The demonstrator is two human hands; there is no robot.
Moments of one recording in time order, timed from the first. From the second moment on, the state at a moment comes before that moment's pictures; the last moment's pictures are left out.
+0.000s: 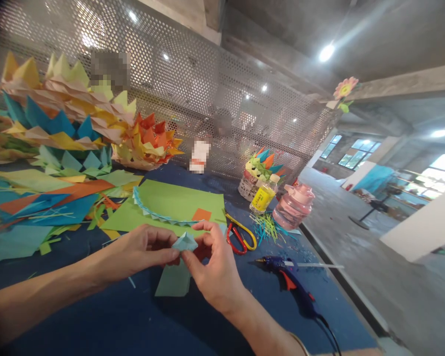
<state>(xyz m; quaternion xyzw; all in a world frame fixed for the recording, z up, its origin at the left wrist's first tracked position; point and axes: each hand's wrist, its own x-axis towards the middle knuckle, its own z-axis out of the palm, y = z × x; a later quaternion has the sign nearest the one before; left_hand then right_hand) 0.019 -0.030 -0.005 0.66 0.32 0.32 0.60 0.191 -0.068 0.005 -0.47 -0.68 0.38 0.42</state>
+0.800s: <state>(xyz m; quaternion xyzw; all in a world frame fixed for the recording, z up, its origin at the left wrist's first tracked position) 0.017 -0.025 0.002 0.67 0.36 0.37 0.54 0.195 -0.065 0.008 -0.48 -0.65 0.36 0.47</state>
